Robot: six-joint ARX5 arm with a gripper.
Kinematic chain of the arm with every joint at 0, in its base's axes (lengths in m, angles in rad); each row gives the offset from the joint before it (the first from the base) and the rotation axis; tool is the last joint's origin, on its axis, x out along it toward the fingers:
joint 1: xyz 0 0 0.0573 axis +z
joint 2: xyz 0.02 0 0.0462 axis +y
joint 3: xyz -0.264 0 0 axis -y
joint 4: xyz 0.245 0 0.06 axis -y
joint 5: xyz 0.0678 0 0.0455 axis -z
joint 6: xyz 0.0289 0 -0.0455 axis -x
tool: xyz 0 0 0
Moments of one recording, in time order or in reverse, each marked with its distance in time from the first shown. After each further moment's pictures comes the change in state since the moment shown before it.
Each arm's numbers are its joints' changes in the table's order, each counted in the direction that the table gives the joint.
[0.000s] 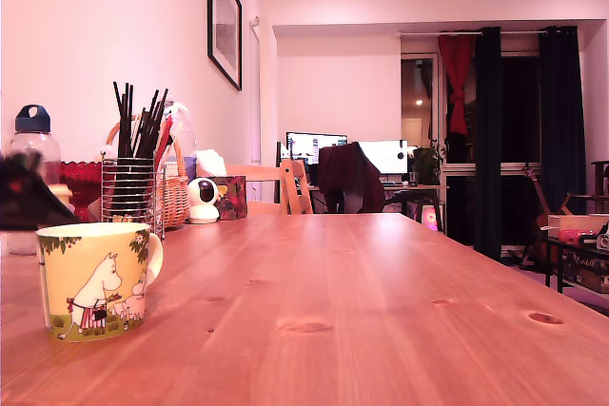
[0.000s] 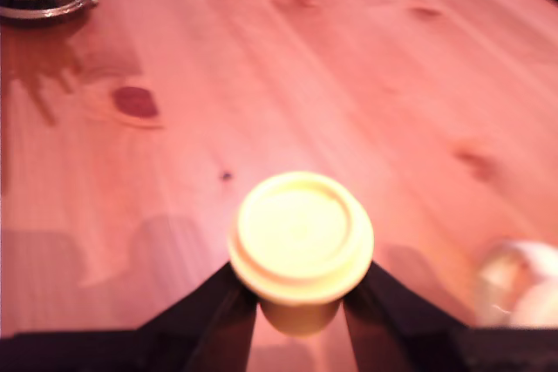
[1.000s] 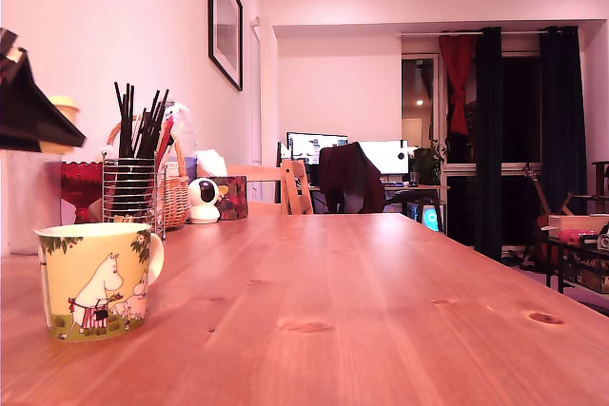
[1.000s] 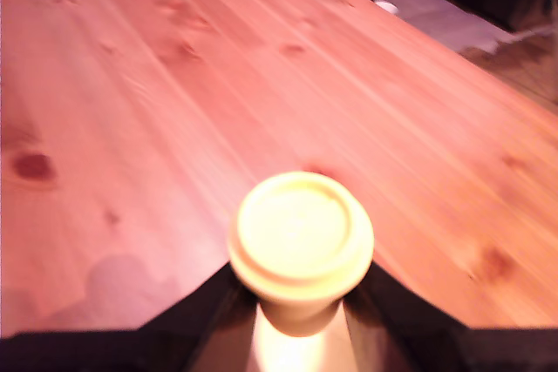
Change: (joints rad) arm -0.100 -0.406 -0.034 -0.368 0.048 -0.053
